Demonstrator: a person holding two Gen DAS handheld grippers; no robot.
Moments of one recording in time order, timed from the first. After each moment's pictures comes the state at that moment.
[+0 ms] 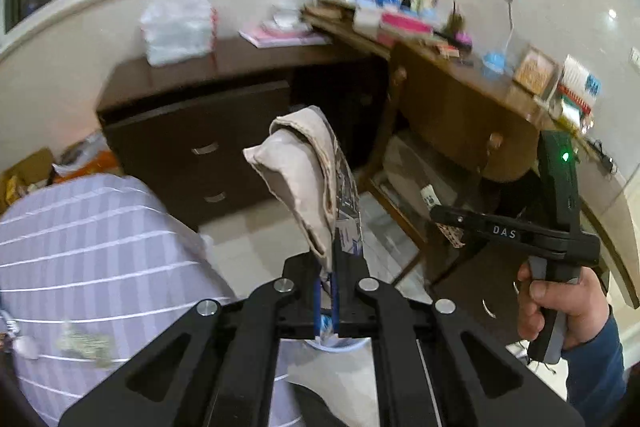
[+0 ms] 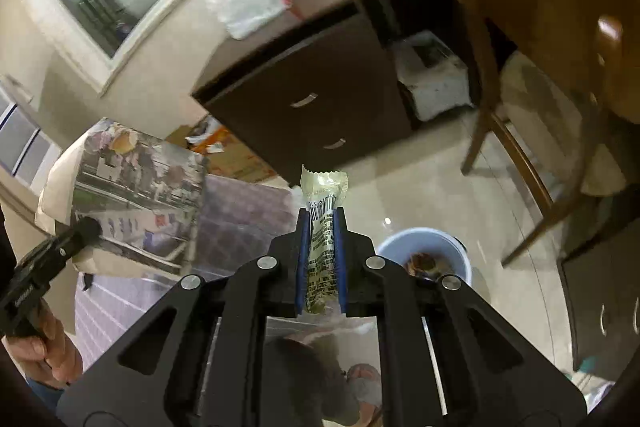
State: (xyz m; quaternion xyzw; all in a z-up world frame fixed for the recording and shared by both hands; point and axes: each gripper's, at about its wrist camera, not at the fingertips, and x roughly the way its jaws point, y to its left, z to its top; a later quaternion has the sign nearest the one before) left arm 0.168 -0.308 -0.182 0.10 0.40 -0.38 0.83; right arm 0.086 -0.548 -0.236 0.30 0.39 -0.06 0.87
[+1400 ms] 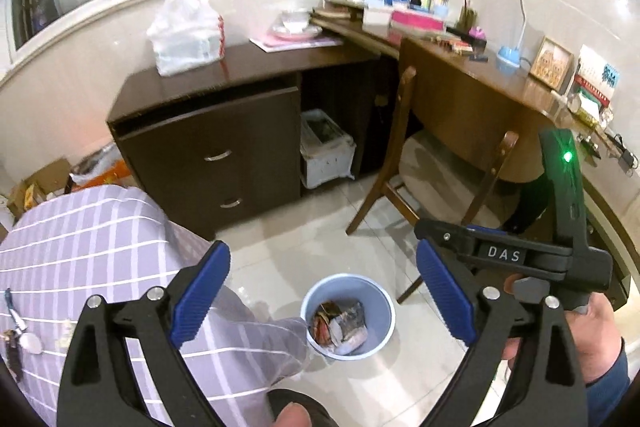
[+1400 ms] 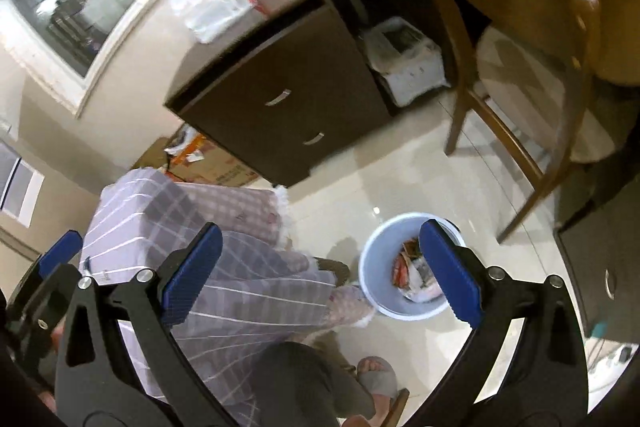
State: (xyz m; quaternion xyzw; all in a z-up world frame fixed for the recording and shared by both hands) left arm 0.154 -0.325 -0.168 0.11 0.36 -0.34 0.86; right arm 0.090 -0.539 -0.231 0.32 0.39 -0.10 0.86
